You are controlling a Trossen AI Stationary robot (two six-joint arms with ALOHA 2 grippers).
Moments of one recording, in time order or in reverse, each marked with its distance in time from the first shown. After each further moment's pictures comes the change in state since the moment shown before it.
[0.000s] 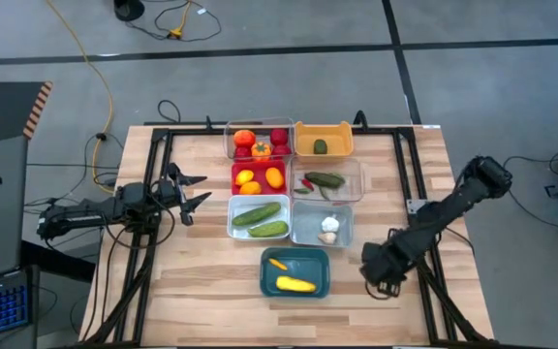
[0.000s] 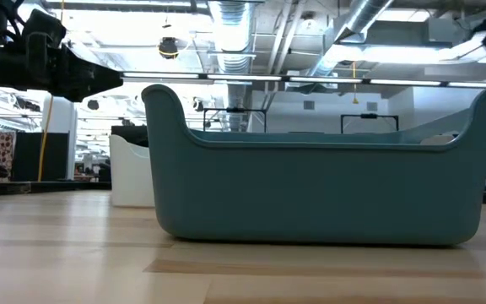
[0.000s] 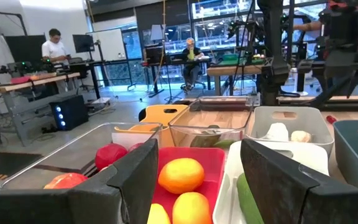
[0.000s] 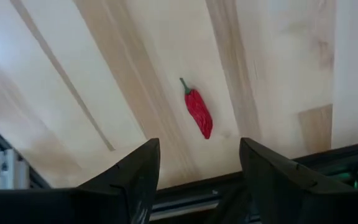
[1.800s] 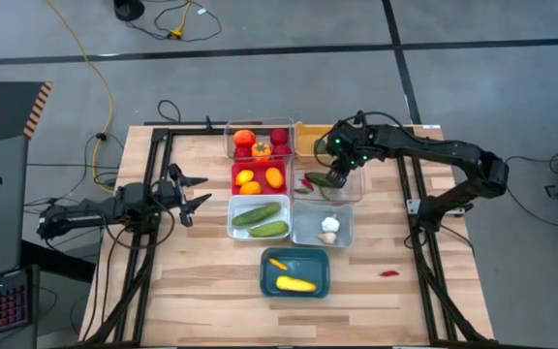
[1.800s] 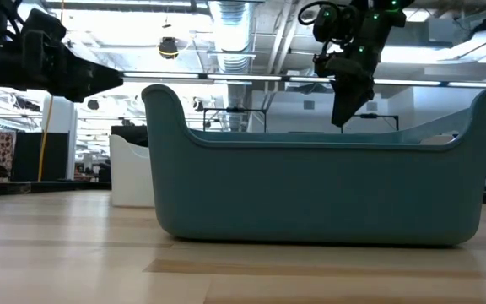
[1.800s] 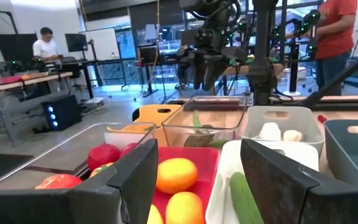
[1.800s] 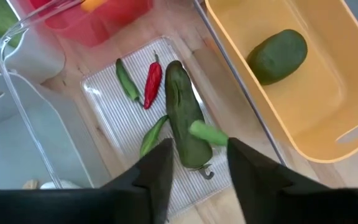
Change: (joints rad) left arm 0.000 0.000 0.003 -0.004 0.028 -0.010; right arm -1.111 0.000 0.185 0.319 0.223 -0.900
